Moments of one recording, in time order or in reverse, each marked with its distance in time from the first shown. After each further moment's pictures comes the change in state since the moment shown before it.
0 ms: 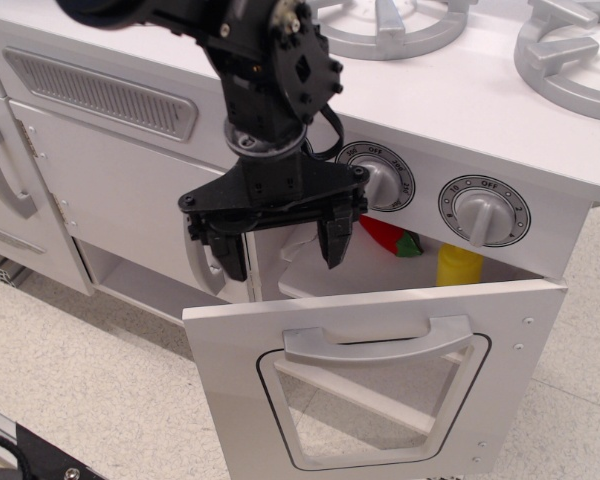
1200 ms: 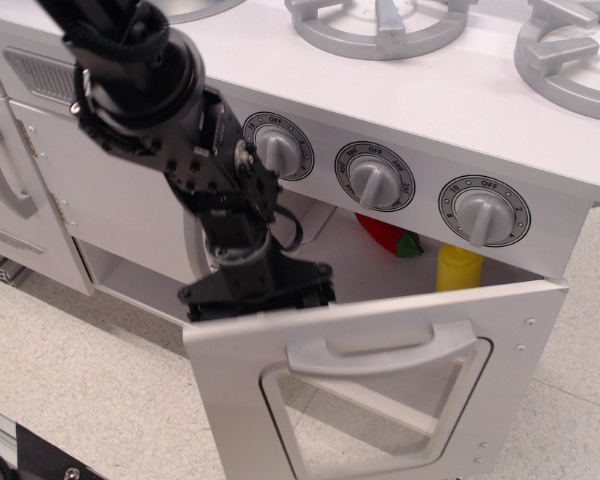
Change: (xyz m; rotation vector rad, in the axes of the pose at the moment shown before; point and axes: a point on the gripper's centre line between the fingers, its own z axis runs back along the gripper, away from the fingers) arm -0.020 0.013 -0.090 -0.092 0.113 -0.099
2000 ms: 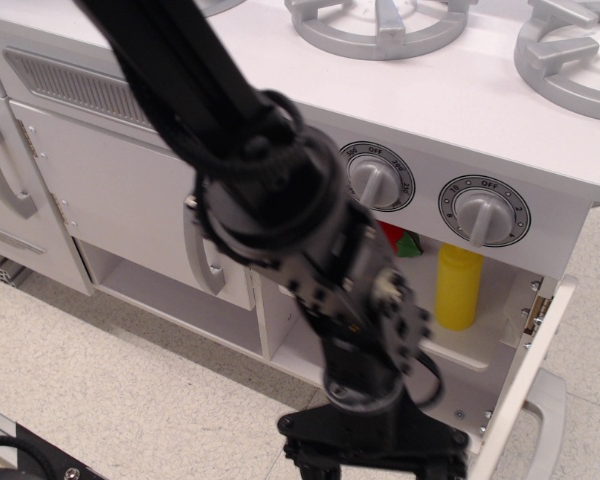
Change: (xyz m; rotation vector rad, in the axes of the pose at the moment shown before) arm -0.121 -0.062 0.004 -0.013 0.195 -0.260
